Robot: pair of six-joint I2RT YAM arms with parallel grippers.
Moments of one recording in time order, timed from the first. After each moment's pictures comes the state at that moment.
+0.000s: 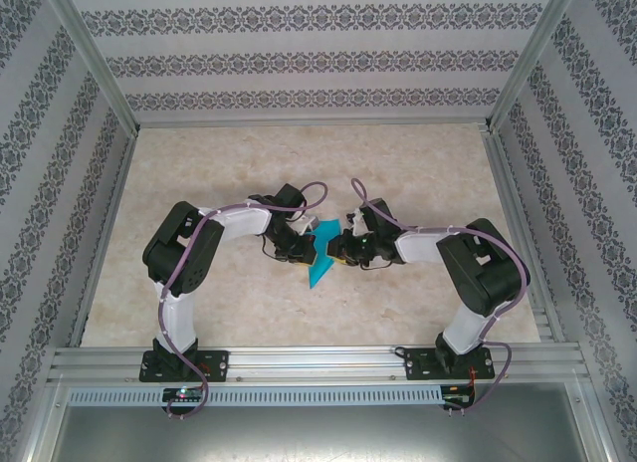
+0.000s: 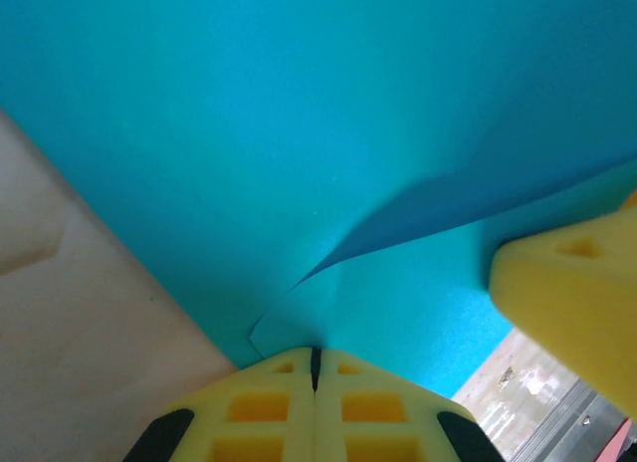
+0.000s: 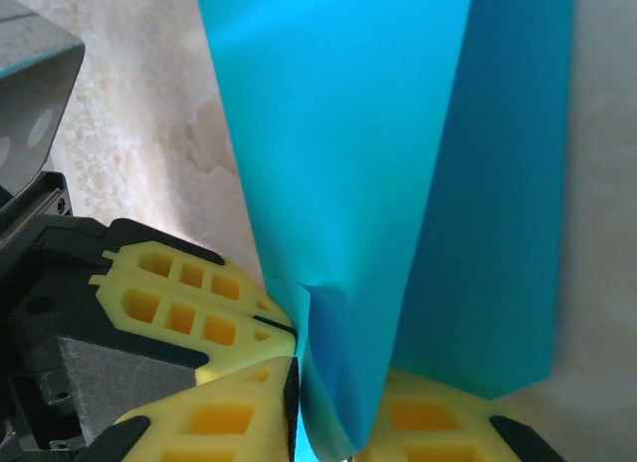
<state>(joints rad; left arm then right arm) -0.54 1.97 1.20 -0.60 0.59 -0.32 0.50 1.72 0.72 0.09 -0.65 0.86</state>
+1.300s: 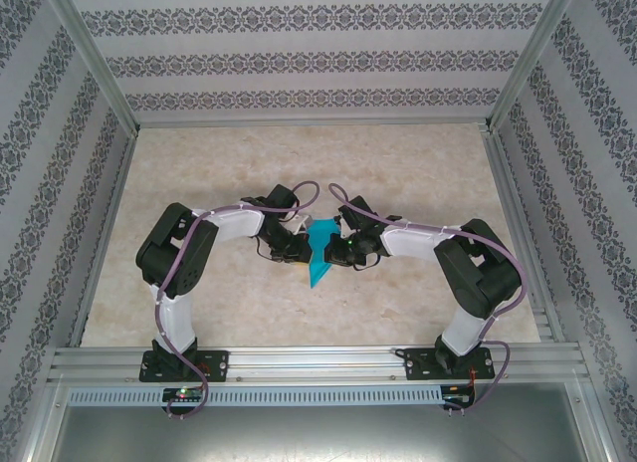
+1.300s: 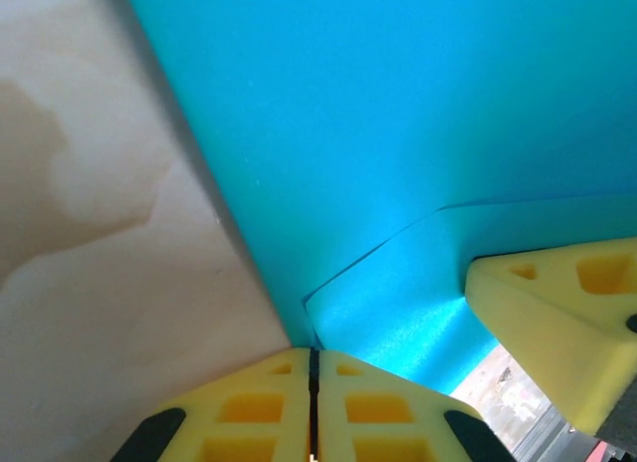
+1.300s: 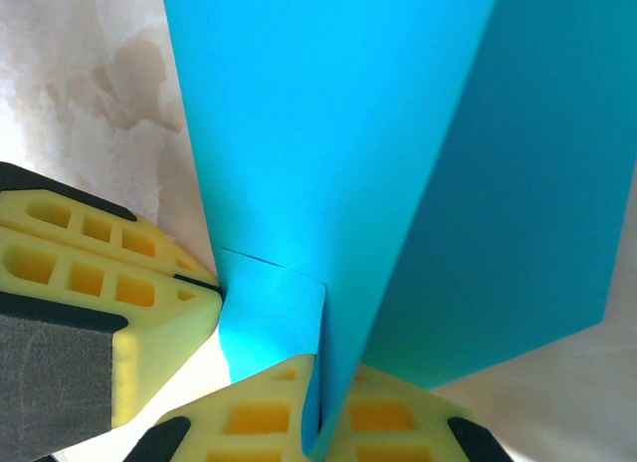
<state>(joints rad) -0.51 1.93 1.14 -0.54 0.61 -0.35 0.61 1.73 0.89 -0.27 -0.42 0.72</state>
